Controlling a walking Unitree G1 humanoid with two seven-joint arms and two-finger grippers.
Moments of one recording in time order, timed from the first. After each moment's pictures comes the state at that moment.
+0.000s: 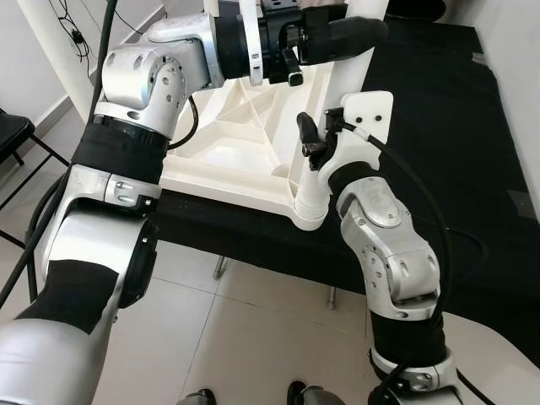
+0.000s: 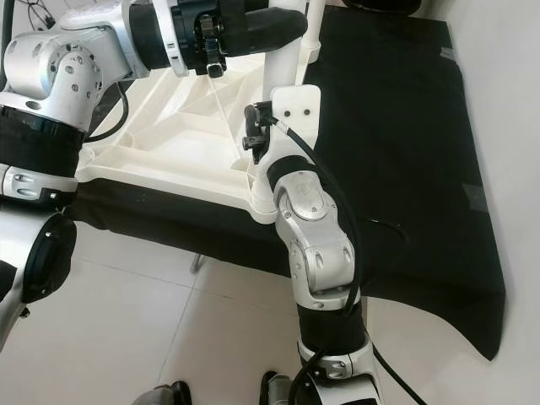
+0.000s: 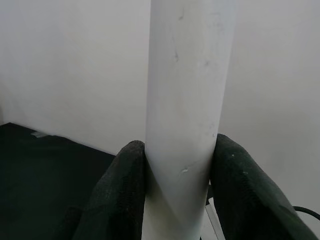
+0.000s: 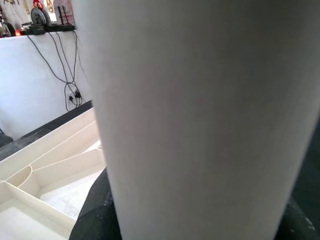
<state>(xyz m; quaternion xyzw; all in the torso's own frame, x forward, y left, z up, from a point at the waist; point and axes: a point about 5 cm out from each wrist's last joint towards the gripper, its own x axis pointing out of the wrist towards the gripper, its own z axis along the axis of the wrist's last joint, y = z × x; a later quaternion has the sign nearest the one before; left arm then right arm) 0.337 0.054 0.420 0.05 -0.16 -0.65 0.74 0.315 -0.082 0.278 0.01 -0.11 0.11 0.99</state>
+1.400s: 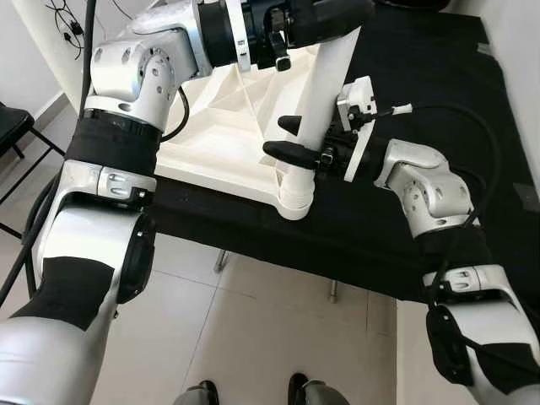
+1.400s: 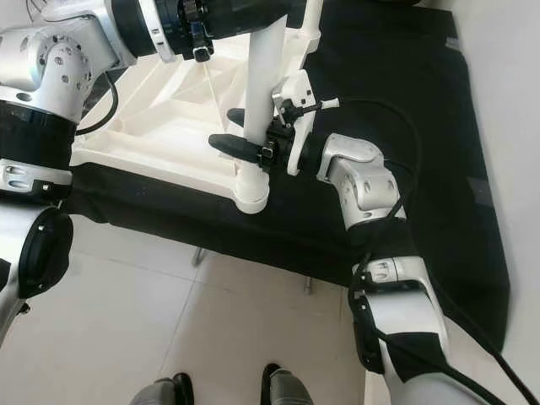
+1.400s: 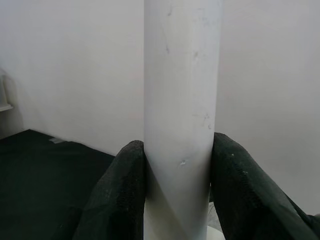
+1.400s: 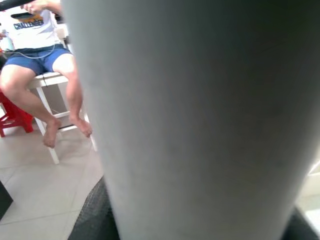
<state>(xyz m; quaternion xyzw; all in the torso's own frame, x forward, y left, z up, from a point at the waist) 0.337 0.059 0.424 0.05 -0.18 -0.65 0.73 0.366 -0.116 0.286 -0.05 -0.09 0.56 0.83</state>
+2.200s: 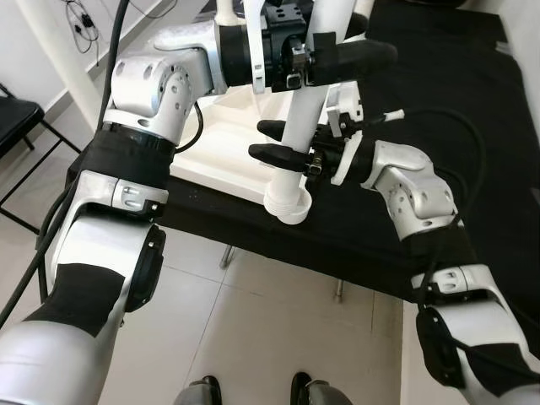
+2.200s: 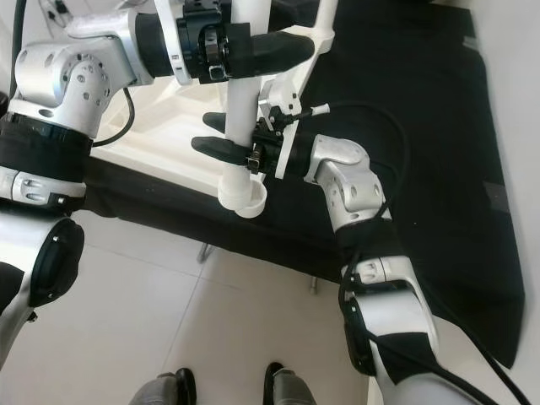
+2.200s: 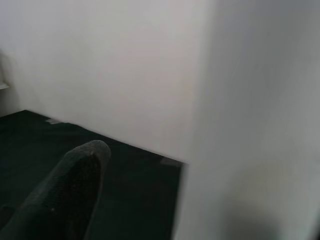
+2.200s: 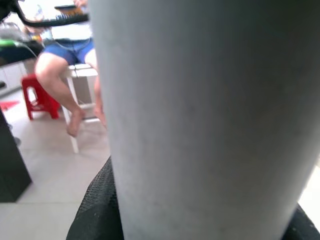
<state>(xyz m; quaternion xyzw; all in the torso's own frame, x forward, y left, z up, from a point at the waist) 0.336 0.059 0.416 0.05 -0.17 -0.64 0.75 0.353 -0.097 0.286 -0.09 -0.13 0.58 0.80</state>
